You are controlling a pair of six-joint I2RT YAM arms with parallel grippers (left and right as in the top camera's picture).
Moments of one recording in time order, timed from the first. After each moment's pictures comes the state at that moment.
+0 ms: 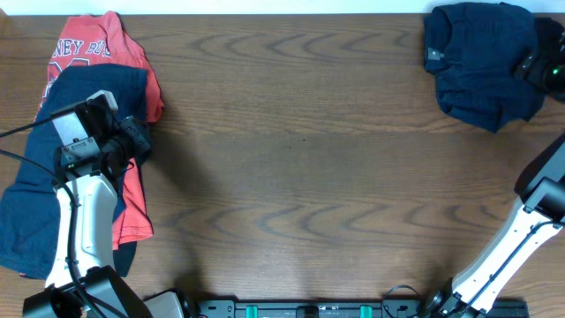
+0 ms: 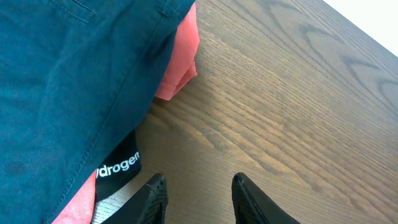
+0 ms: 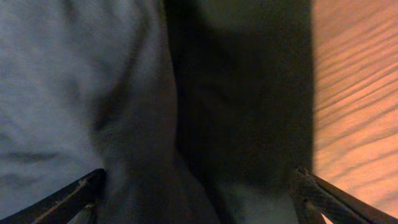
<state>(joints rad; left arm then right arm) 0.38 1.42 0.91 -0.34 0.33 -0.22 -0.56 2.40 2.13 -0.69 -0.25 0.04</state>
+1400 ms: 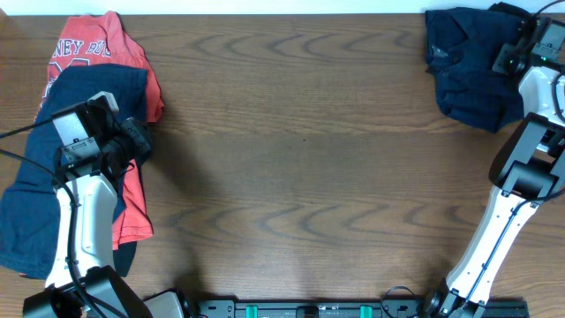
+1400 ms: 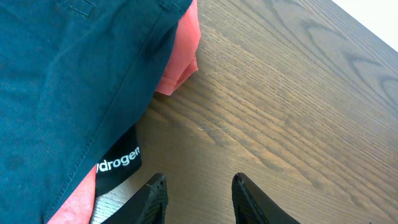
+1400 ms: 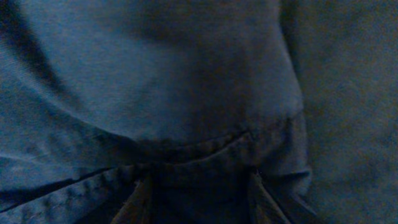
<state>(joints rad) 0.38 1.42 0.91 -0.35 0.33 -0.22 -0.40 2.61 2.17 -0.39 -0.05 -0.01</state>
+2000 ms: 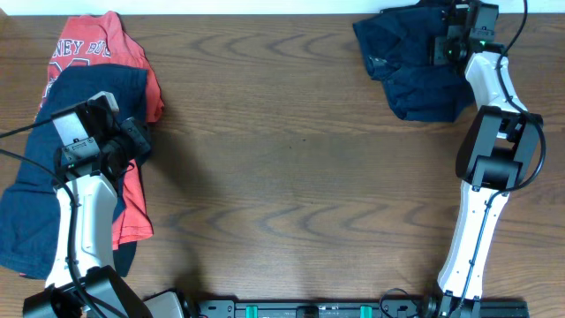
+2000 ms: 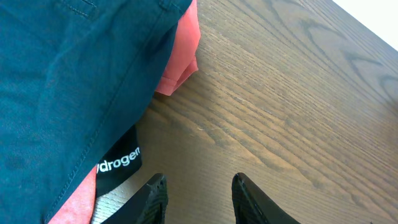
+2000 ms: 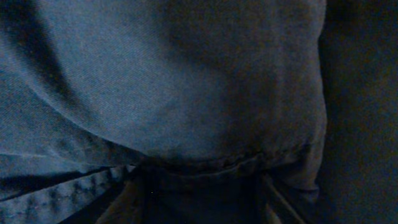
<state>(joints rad) 0.38 1.42 0.91 -0.35 0.33 -0.22 -0.17 2.61 2.19 -0.45 -0.12 -0.17</state>
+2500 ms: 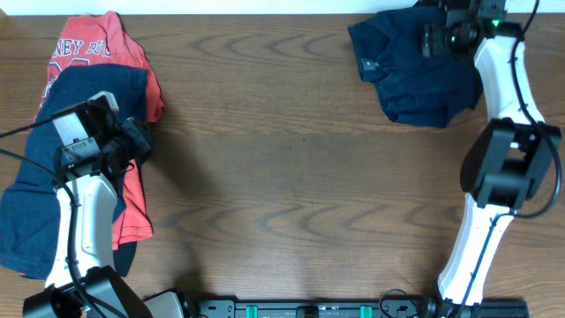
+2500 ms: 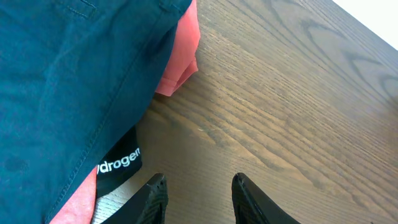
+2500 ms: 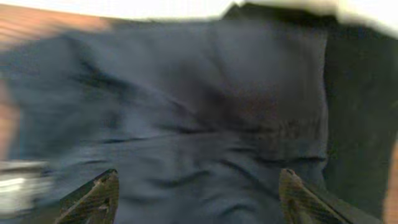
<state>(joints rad) 0.38 1.42 0.91 -0.35 0.33 -0.22 -0.12 2.33 2.15 -0.72 -0.21 -0.18</state>
